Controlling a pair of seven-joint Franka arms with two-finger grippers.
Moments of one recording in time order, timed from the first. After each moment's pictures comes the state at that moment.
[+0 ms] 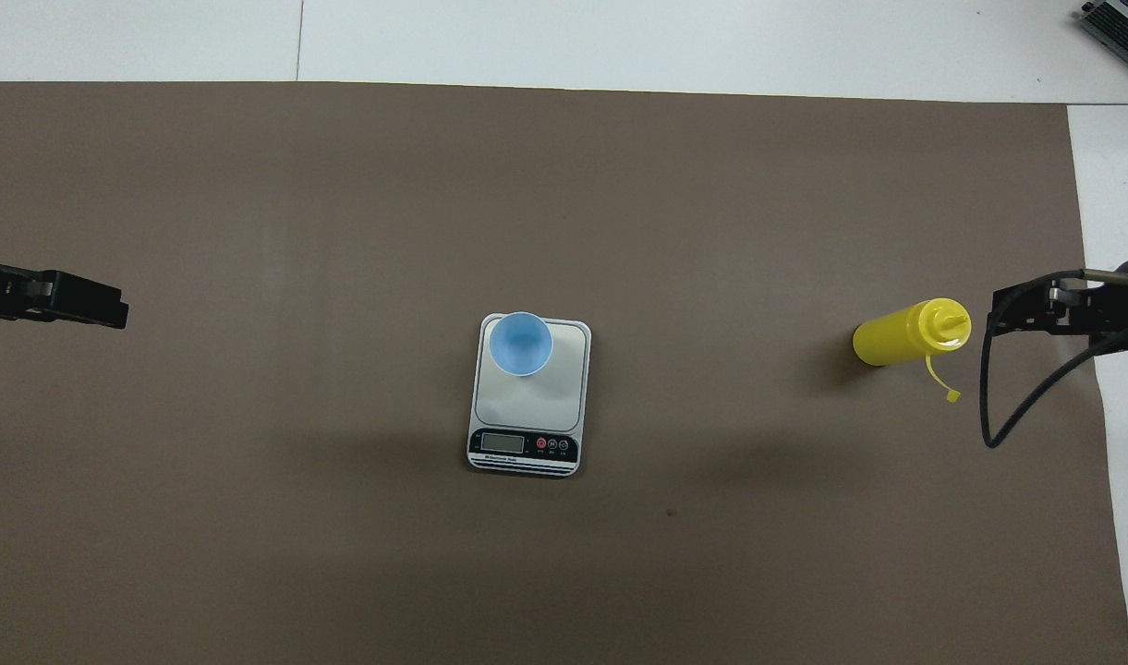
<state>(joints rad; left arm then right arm) 0.07 -0.04 -0.14 -1.62 -0.02 1.57 0.07 -0.11 -0.06 0.04 -1.73 -0.03 1.65 0.15</state>
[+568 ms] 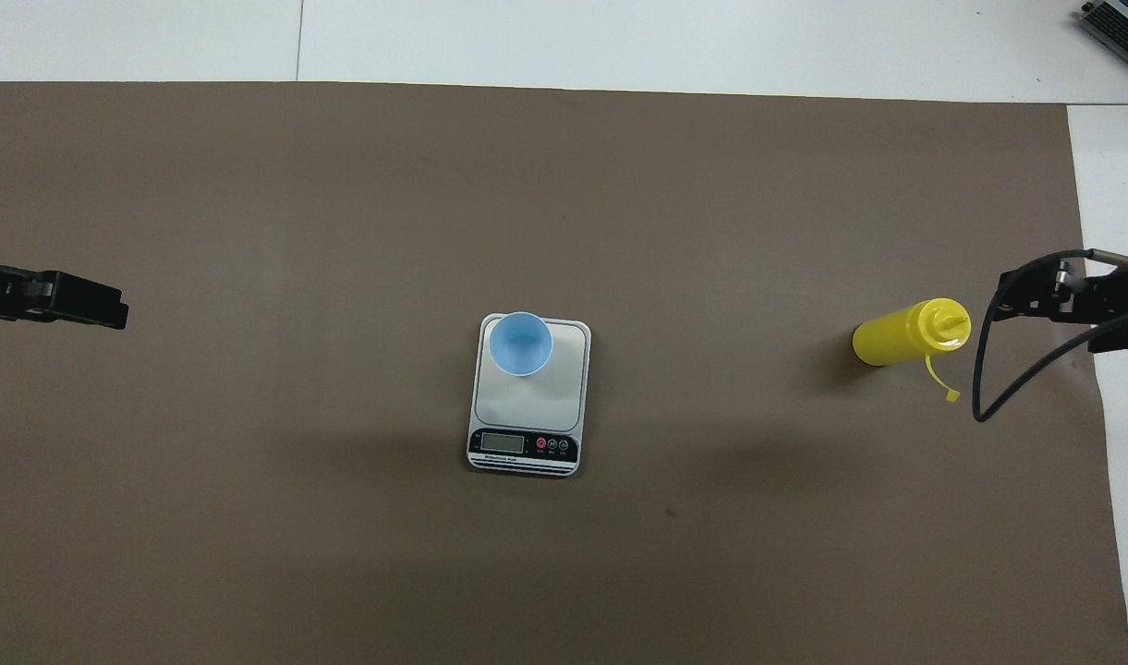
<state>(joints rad) 0.07 -0.04 -0.14 -1.62 -0.02 1.57 0.07 -0.20 0.04 0.04 -1.71 0.05 1.70 0.41</state>
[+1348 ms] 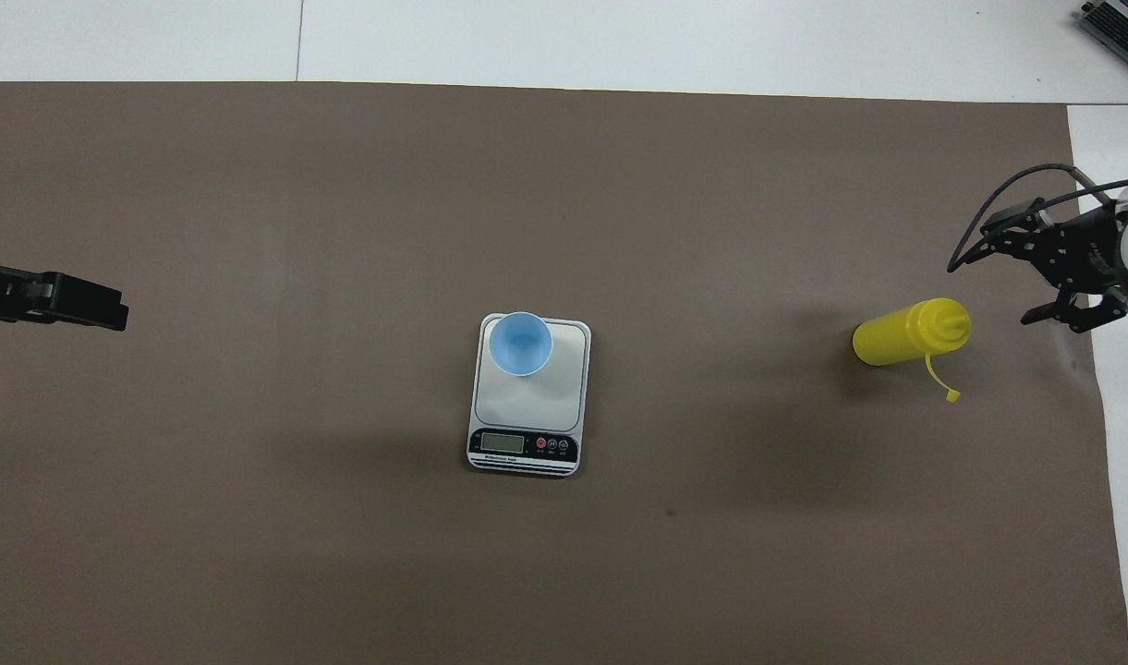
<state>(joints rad) 0.07 -0.04 -0.14 -1.62 -0.02 1.57 0.07 -0.28 0.35 0.04 -1.59 0.19 1.78 0.60</state>
